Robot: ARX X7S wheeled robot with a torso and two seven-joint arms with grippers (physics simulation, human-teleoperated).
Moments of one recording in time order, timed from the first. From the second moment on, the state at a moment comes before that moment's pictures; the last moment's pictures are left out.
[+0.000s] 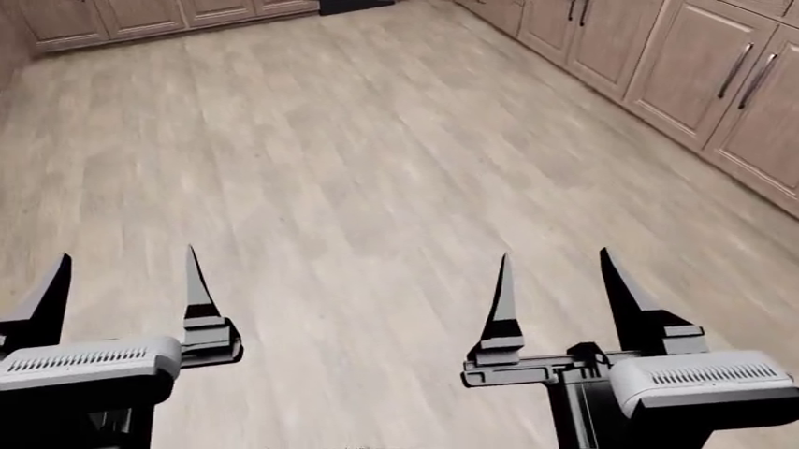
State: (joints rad) left arm 0.07 -0.42 0.05 0.75 -0.21 -0.29 -0.44; right arm 0.00 0.36 -0.31 -0.73 0.20 0.21 0.41
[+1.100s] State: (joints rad) left arm 0.06 -0.43 0.07 0.74 -0.21 -0.29 -0.45; right arm -0.01 0.39 -0.29 -0.79 0.20 0.22 0.44
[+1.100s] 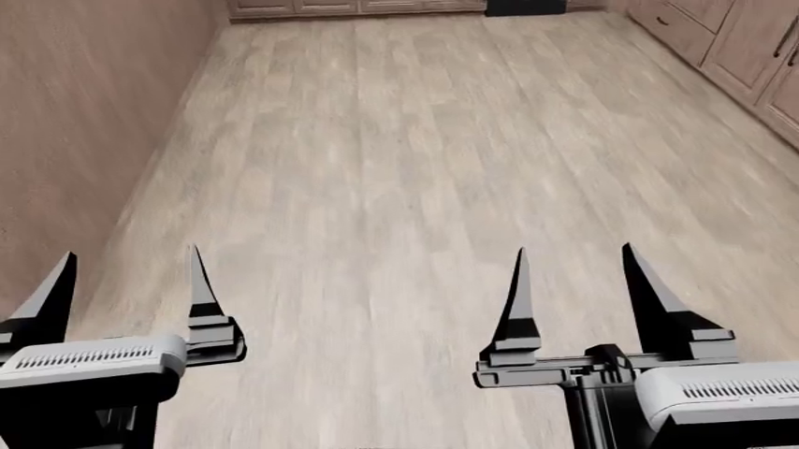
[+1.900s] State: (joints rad) left arm 0.06 -0.44 0.07 0.71 -0.22 -0.27 -0.45; right arm 0.01 0.39 -0.33 -0.75 0.19 0.24 0.45
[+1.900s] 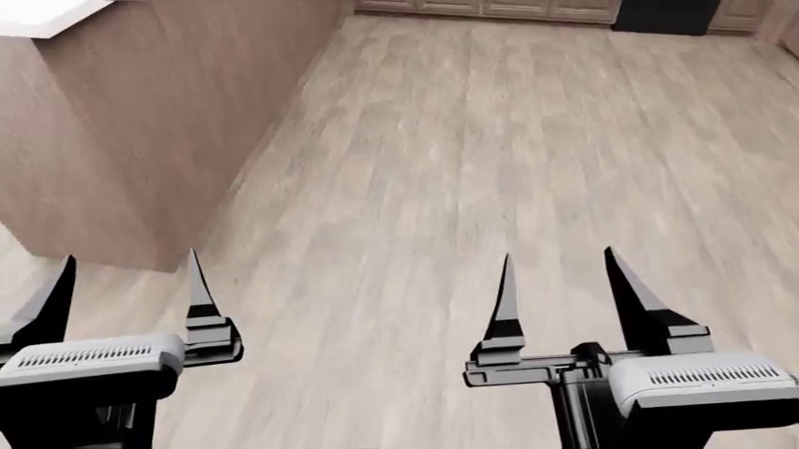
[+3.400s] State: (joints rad) left arm 0.04 -0.44 0.10 0.62 -0.21 -0.23 -0.45; right arm 0.03 0.39 -0.35 -0.66 0.21 0.21 0.45
